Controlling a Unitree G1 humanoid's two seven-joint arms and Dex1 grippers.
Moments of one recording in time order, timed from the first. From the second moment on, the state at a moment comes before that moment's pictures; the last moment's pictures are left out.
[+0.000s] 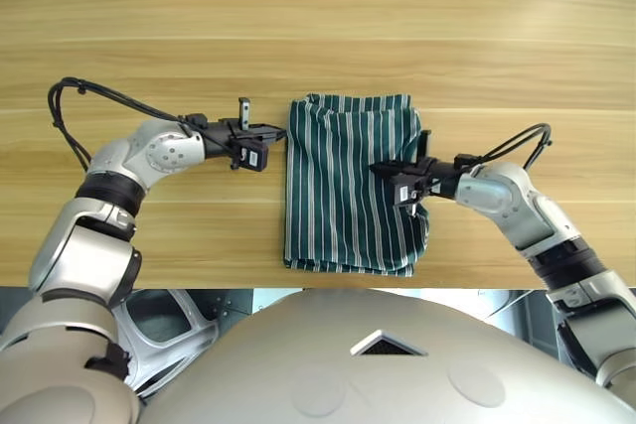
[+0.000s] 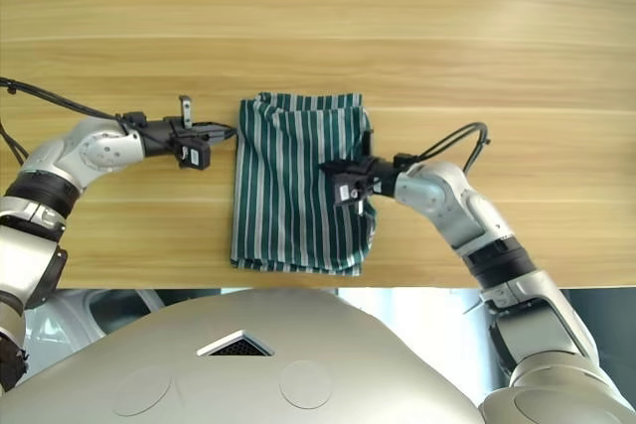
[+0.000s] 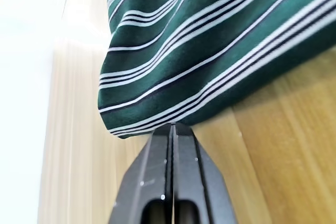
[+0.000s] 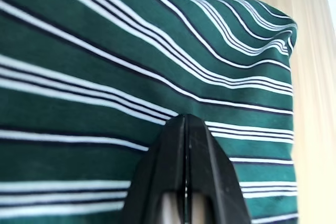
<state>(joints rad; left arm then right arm) -0.43 0.67 -0.52 0.81 0.52 -0.98 -0.43 -0.06 -0.68 0.43 0.08 -0.37 -0.44 0.63</state>
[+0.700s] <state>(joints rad) 0.01 1.07 -0.37 0.11 -0.42 -0.83 -1.17 0.22 -0.93 0.01 0.02 0.09 -0.49 0.92</state>
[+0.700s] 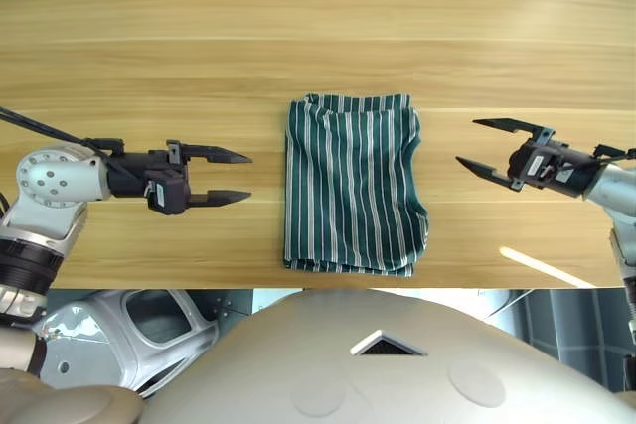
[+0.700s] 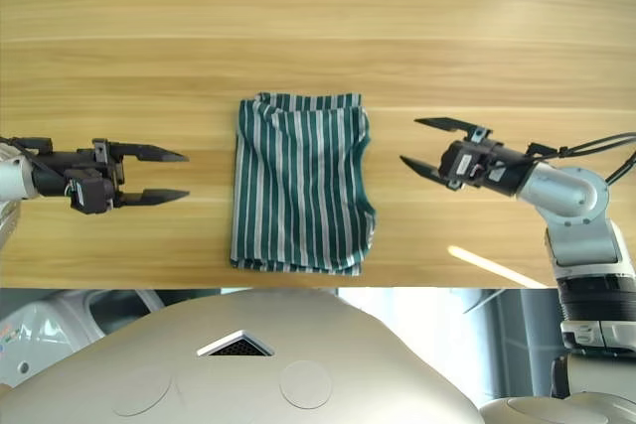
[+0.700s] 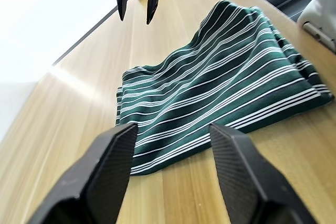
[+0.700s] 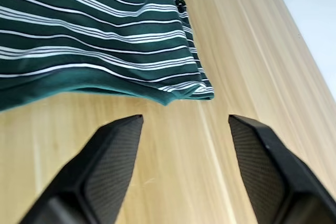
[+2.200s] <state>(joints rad) 0.09 0.87 -0.53 0.10 0.09 -0.91 -1.02 0.45 -0.97 0.16 -0.18 -0.12 -0.63 0.90</state>
